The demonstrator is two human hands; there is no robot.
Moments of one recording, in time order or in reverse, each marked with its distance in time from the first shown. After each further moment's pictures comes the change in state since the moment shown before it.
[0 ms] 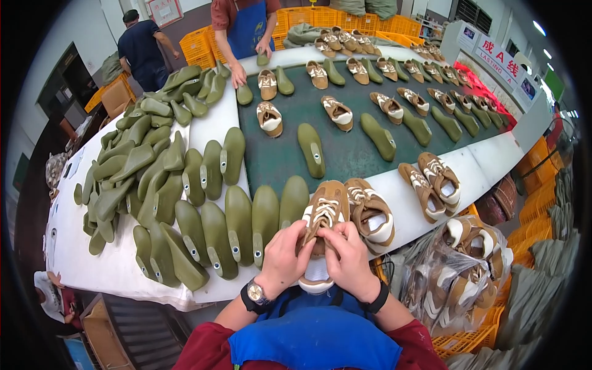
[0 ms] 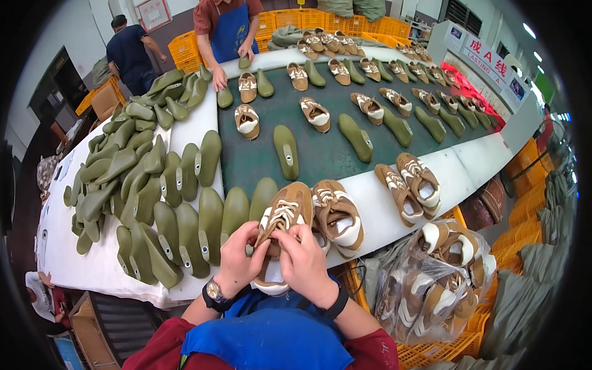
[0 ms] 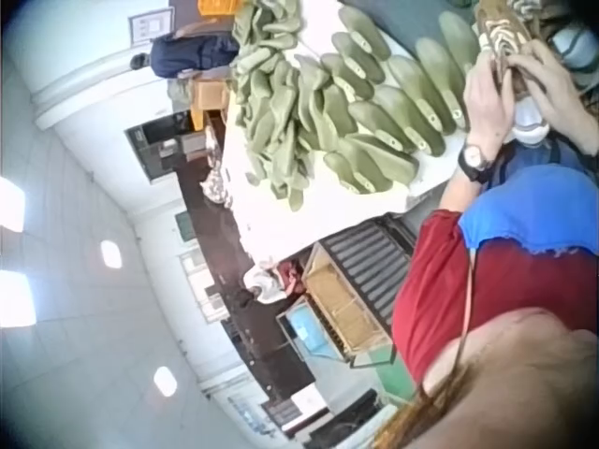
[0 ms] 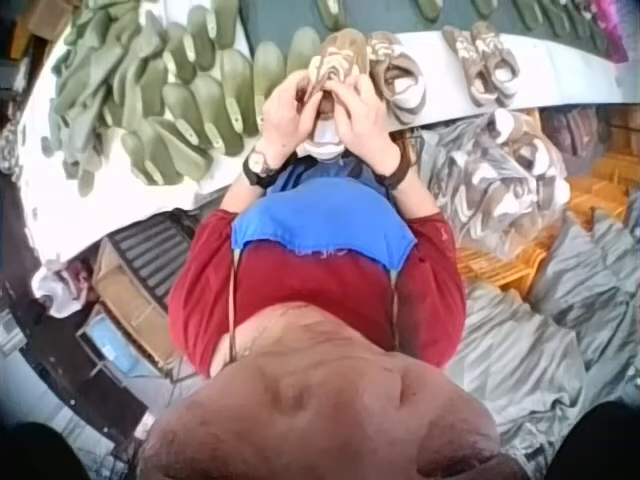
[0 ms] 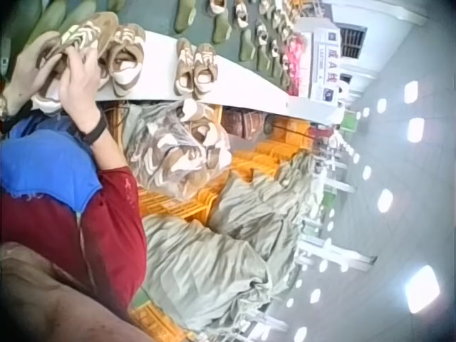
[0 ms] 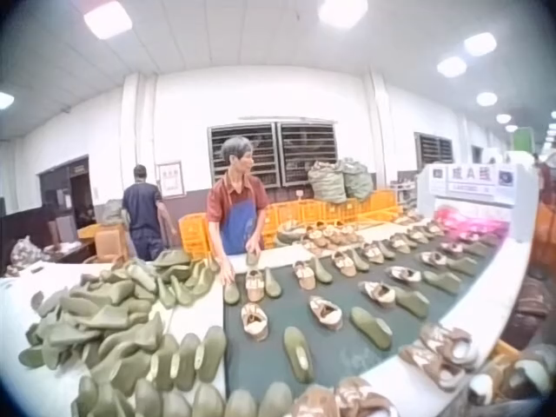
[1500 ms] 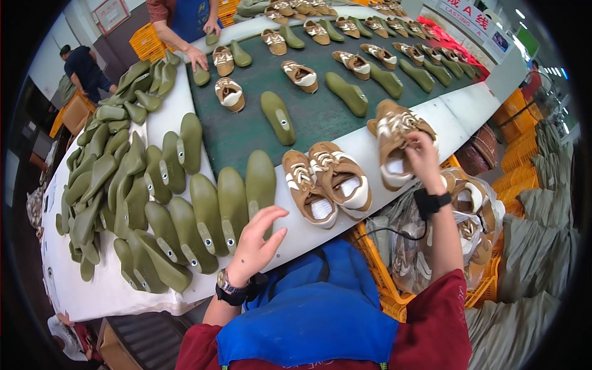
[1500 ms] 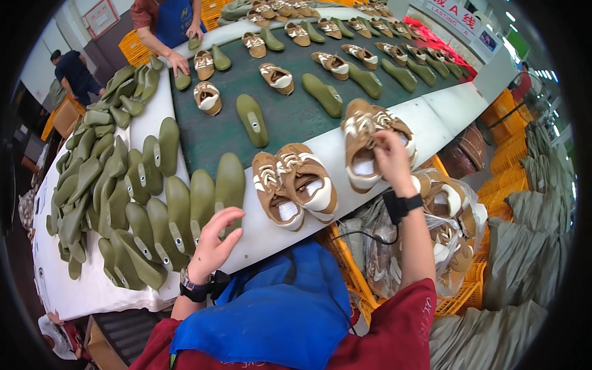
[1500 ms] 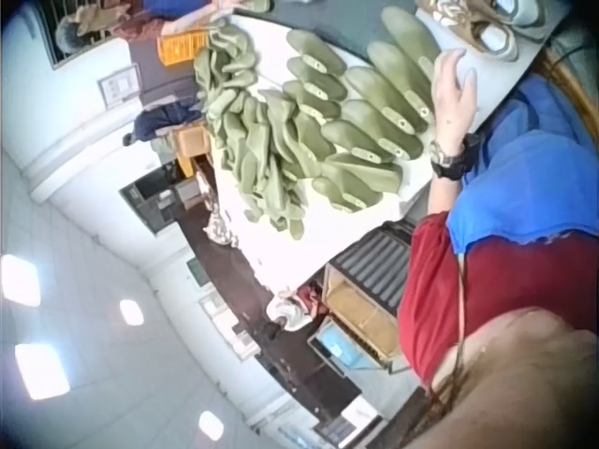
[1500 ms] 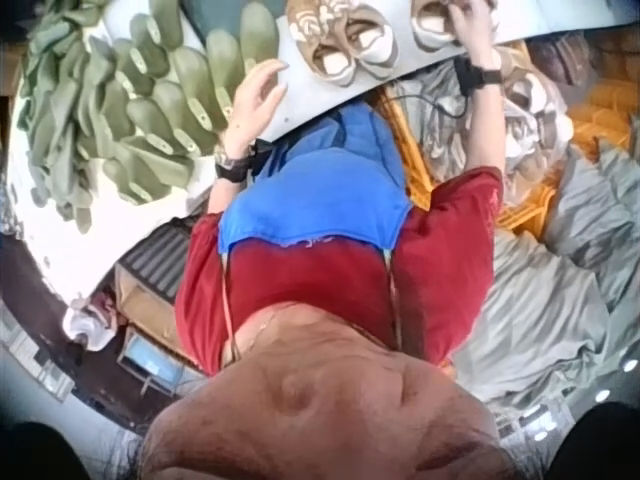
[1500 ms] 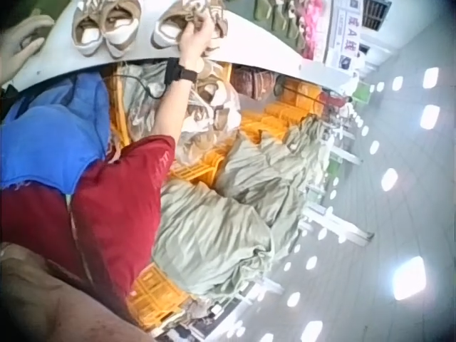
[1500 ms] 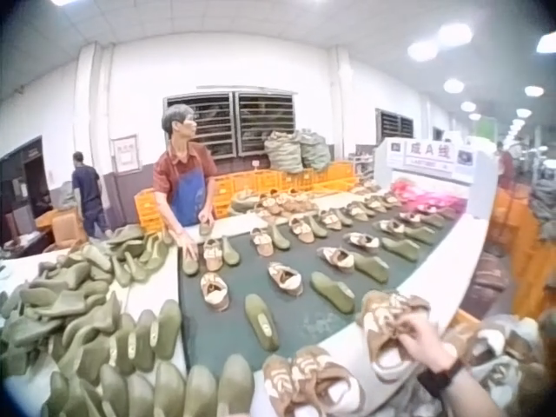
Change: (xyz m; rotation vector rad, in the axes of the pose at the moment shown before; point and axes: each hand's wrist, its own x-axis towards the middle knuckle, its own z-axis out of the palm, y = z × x) left_hand -0.002 -0.025 0.001 -0.433 -0.456 -0.326; right_hand 0.013 0.198 -0.180 -0.299 0.192 0.289
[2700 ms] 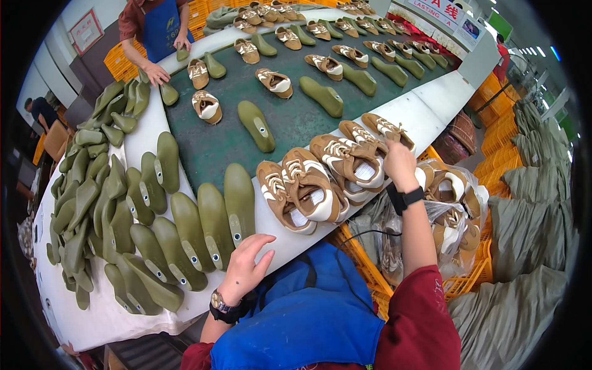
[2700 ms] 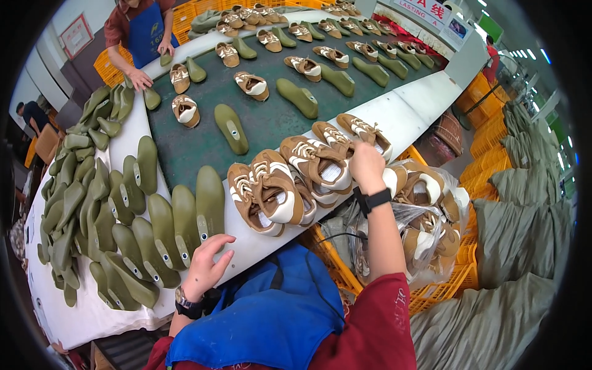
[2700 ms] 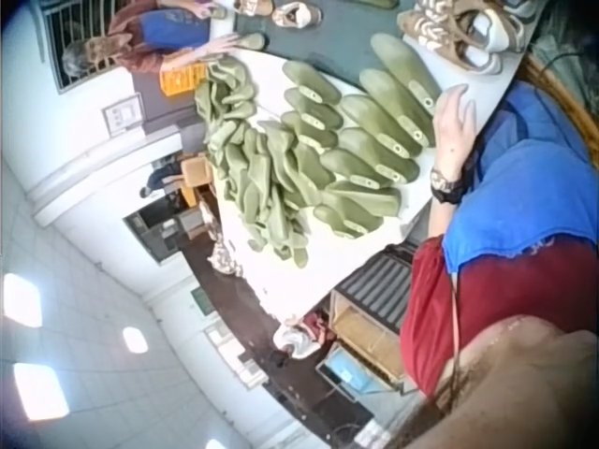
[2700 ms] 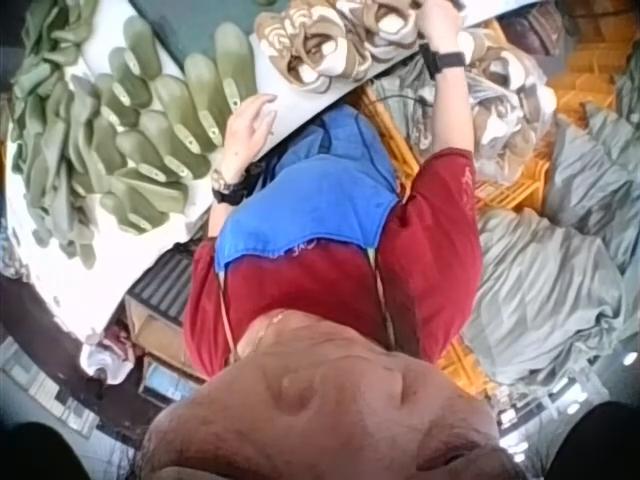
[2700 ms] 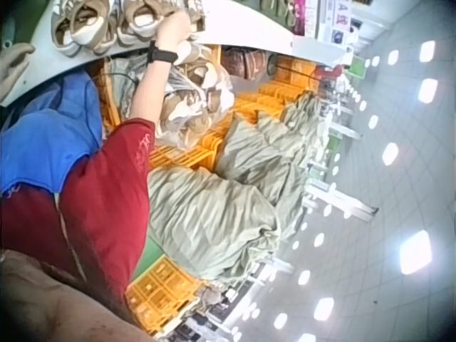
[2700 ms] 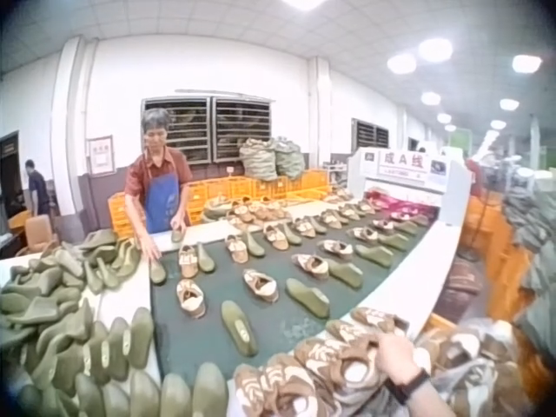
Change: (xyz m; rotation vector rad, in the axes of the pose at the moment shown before) left_hand -0.016 -0.007 0.010 0.229 -0.083 0.100; right_hand -0.008 -0.028 0.010 -0.730 -0.020 0.212
